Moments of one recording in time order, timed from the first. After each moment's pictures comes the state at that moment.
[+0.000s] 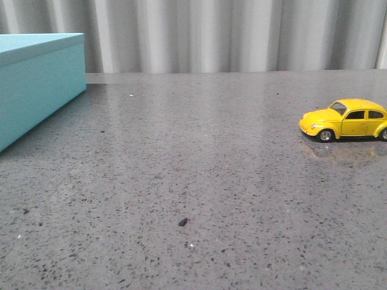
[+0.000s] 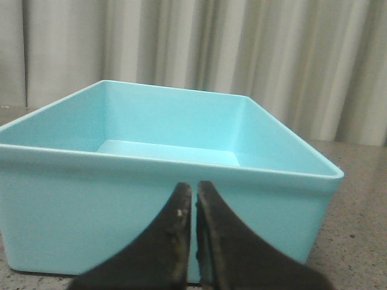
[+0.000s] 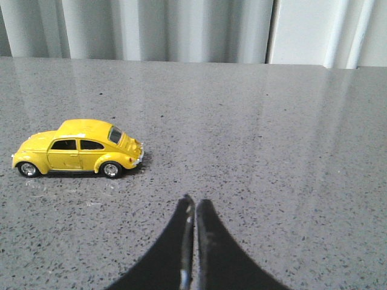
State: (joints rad) left arm -0.06 0.05 0.00 -0.06 -0.05 -0.13; right arm -0.11 -0.01 0.01 -0.12 0.16 0.05
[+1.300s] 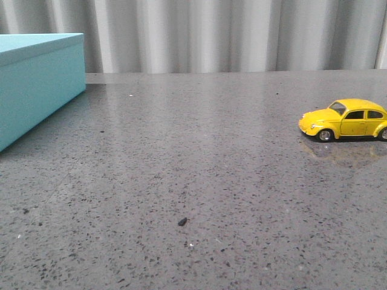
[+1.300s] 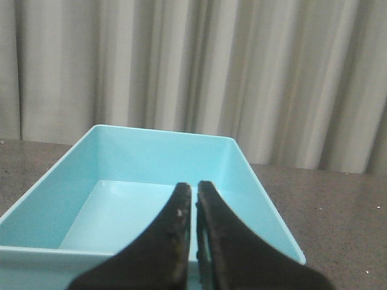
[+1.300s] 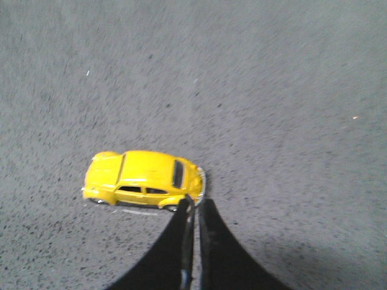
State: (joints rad) left arm -0.06 0.14 -0.30 -0.06 0.16 -0.13; right arm 0.08 0.82 -0.74 -0.07 0.58 0.05
